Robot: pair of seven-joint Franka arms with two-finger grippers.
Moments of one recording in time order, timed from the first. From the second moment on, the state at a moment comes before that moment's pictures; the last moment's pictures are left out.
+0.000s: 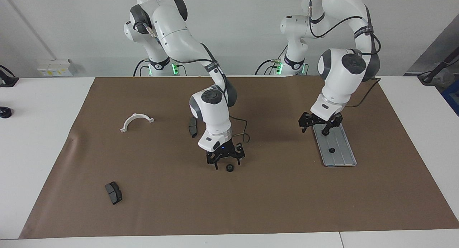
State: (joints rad) left arm -0.09 0.13 0.00 -1.98 -0.01 2.16 0.03; right arm 0.53 0.67 -0.02 -1.54 -0.13 2.57 0.42
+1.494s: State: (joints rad) left arm 0.02 0.08 -0.01 -2.38 -0.06 2.58 0.06; right arm 0.54 0.67 -0.02 -1.55 -0.14 2.51 0.36
